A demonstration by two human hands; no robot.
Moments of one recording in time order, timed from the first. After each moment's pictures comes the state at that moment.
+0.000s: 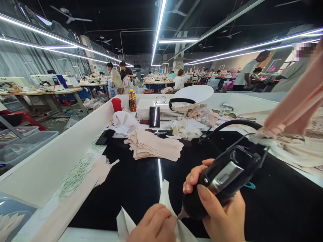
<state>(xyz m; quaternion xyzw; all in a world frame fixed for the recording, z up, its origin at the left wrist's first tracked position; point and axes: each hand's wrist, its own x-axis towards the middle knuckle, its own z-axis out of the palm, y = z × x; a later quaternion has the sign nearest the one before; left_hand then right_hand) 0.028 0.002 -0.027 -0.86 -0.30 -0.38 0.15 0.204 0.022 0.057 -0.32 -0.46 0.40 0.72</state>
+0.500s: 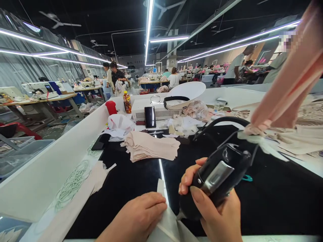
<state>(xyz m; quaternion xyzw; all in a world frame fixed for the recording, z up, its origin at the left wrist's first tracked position) -0.009 0.036 0.020 -0.94 -0.26 -0.22 -0.07 0.198 0.020 0.058 -0.31 -0.45 0.40 0.73</state>
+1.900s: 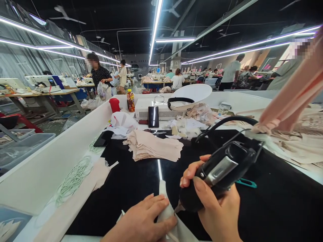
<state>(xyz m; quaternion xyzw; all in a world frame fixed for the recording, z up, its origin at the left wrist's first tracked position) -0.013 0.031 -0.008 -0.94 -0.21 -0.23 0.11 0.195 0.033 0.060 -0.32 -0.46 0.38 0.73</state>
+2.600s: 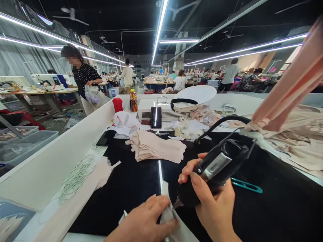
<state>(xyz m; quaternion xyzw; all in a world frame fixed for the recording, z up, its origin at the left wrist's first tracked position) -0.007 0.029 -0.012 -0.94 -0.23 -0.22 0.07 0.184 0.044 0.057 -0.33 -0.45 0.38 0.74</state>
